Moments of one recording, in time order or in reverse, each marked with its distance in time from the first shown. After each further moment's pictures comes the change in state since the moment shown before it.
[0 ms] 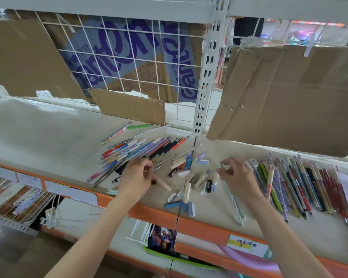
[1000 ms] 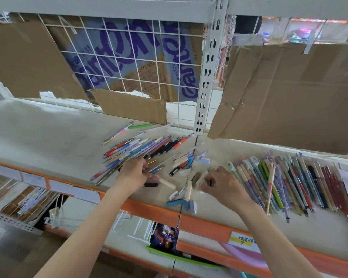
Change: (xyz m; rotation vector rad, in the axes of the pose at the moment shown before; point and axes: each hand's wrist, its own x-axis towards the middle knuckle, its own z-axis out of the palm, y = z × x) left_hand 0.017 -0.014 -0.005 0.130 -0.173 -0.164; right_hand -0.021 -0.019 0.019 -0.225 -0.266 -0.112
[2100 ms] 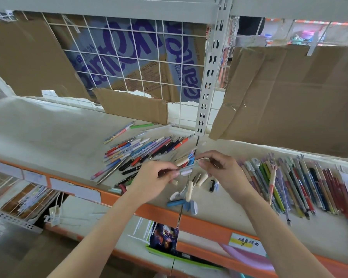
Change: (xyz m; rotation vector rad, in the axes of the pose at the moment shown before) left_hand -0.049 0.060 -0.026 -0.454 -0.107 0.349; right_hand -0.002 -0.032 -0.030 0.732 0.101 -0.179
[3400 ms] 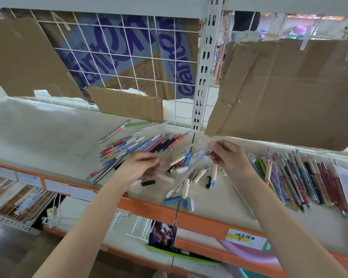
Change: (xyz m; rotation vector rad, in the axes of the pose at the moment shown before) left_hand 0.022 -0.025 -0.019 -0.530 -0.004 -0.466; right_hand 0.027 0.019 -0.021 0.389 0.189 0.228
